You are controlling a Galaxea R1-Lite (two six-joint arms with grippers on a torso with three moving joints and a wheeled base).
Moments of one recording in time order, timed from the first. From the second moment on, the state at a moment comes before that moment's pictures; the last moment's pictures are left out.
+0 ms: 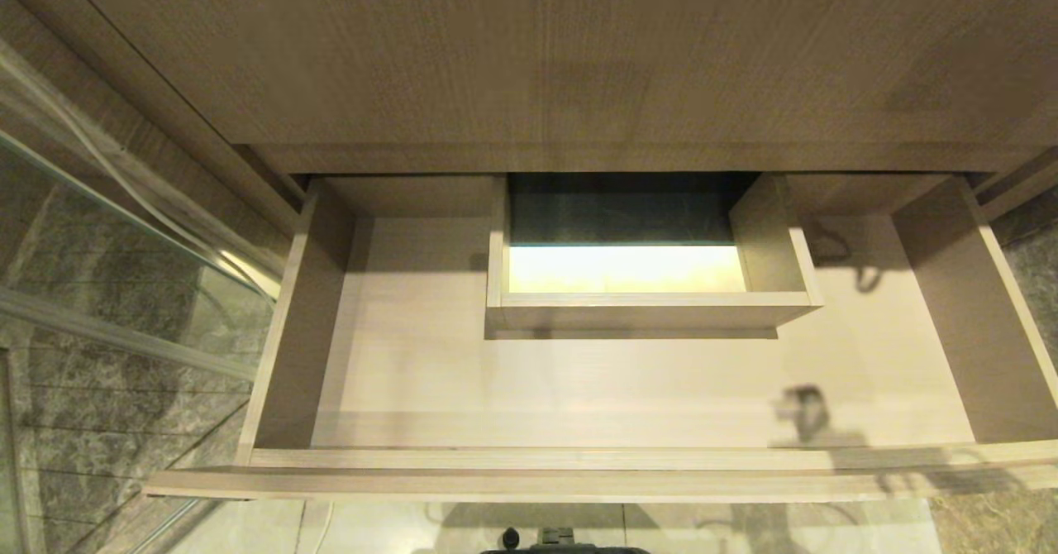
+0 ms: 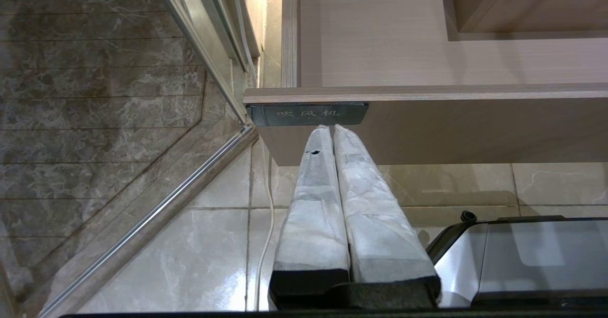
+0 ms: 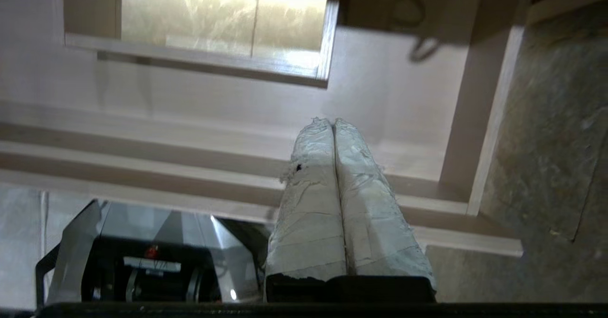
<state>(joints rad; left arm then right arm) 0.00 0.00 0.00 0.00 0.00 0.00 0.04 1.14 -1.82 1.03 0.04 -0.09</state>
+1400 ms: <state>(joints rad) 0.00 0.00 0.00 0.00 0.00 0.00 0.04 1.19 -1.94 0.94 -0.05 -0.17</state>
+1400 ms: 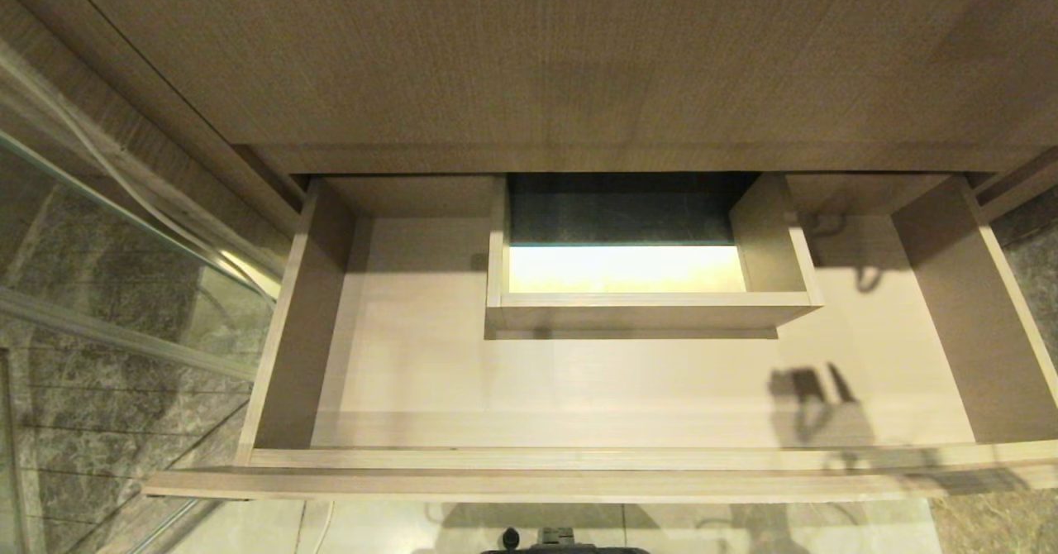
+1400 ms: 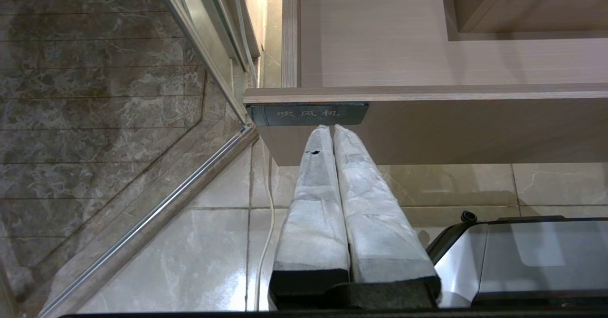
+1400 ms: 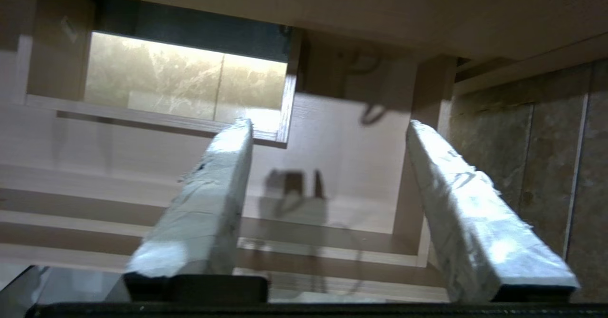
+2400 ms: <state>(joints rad) 0.00 0.00 0.00 0.00 0.00 0.00 0.00 1.10 -1.80 0.83 -0.12 -0.20</state>
